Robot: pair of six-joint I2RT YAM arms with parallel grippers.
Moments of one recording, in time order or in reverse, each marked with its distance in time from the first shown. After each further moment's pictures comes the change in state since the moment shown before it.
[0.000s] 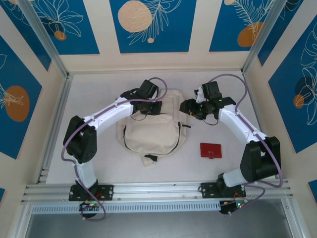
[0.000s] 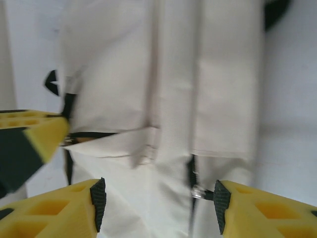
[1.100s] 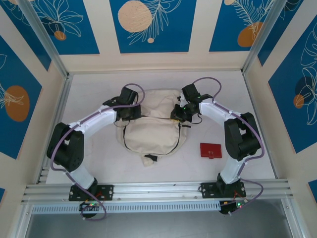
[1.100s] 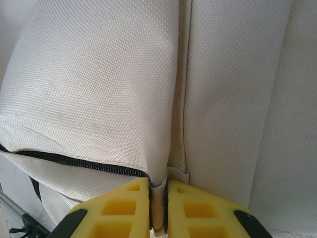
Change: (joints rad) left arm 0.174 -0.179 -0.344 0.125 -0.114 -0.128; right arm 0.117 0.304 0.089 0.019 0.031 0.004
